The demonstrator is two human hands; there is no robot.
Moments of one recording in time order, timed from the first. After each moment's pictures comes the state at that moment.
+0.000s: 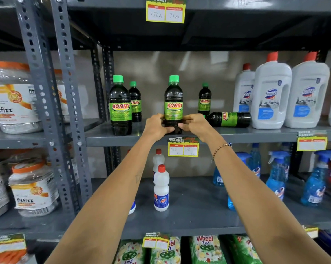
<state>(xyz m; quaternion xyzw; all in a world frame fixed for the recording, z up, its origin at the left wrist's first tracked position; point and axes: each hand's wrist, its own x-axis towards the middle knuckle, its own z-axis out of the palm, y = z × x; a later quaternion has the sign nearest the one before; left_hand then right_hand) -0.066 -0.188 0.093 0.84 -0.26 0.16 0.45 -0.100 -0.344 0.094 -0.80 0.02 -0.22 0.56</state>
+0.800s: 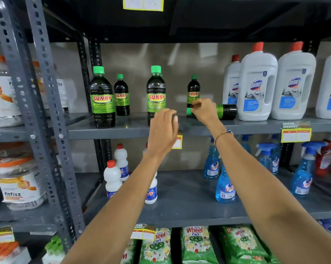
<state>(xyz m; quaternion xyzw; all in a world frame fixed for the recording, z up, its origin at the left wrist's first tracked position) -0.108 -0.250 0.035 0.71 -0.34 0.51 0.34 -0.113 -0.410 0.101 -0.86 0.10 -0.37 0.33</state>
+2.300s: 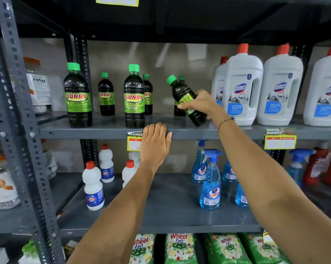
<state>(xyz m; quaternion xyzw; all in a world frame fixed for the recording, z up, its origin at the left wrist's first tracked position) -0.079 -0.310 -0.011 0.80 -0.23 0.55 0.12 -0.112 -0.481 0.139 -0.88 0.08 -0.27 0.38</state>
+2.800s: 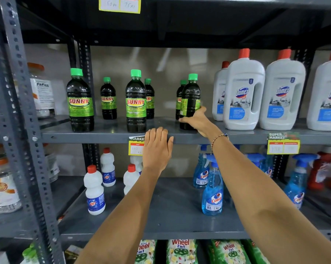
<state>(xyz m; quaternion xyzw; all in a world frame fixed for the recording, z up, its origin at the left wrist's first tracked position) -0.079 -0.313 -0.011 0.80 -0.22 0.54 0.14 -0.094 -0.470 0.098 -0.80 0.07 -0.25 0.54</state>
